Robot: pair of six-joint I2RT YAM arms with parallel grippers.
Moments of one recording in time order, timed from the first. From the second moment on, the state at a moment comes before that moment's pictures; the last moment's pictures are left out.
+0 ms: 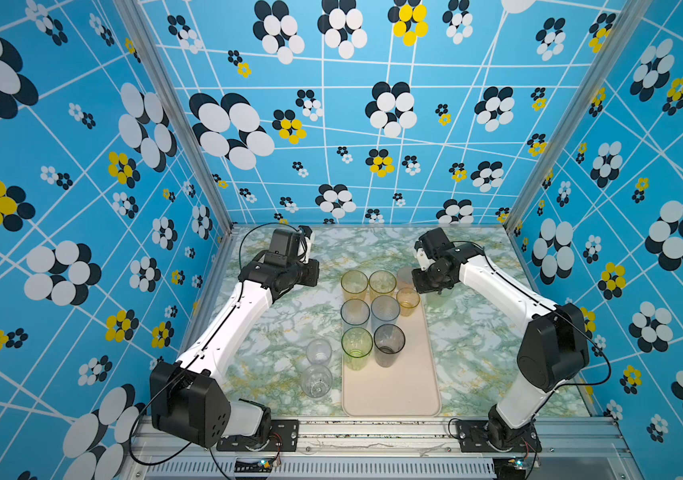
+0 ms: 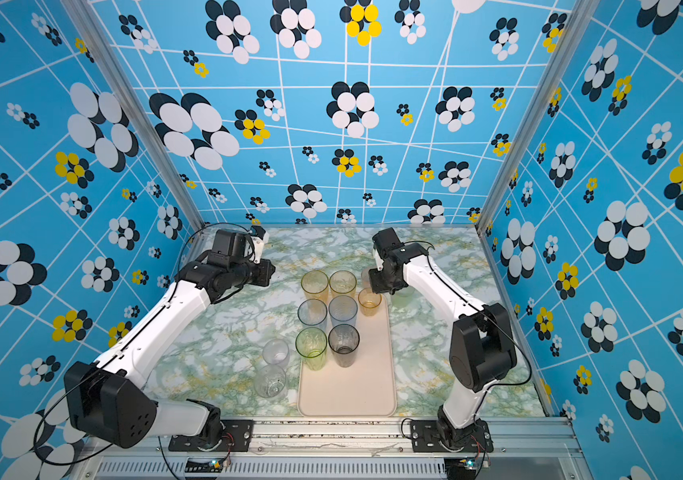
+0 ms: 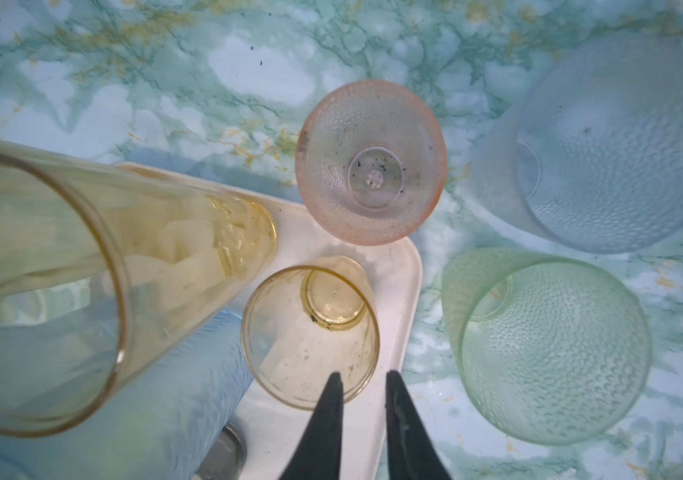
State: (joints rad) left arm -0.29 1.38 1.23 -0.63 0.12 -0.11; right arm 0.41 1.73 1.48 -0.92 0.01 0.18
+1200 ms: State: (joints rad) left arm -0.32 1.37 1.17 -0.55 0.10 -0.13; right arm 0.35 2.23 2.07 -1.14 0.04 0.09
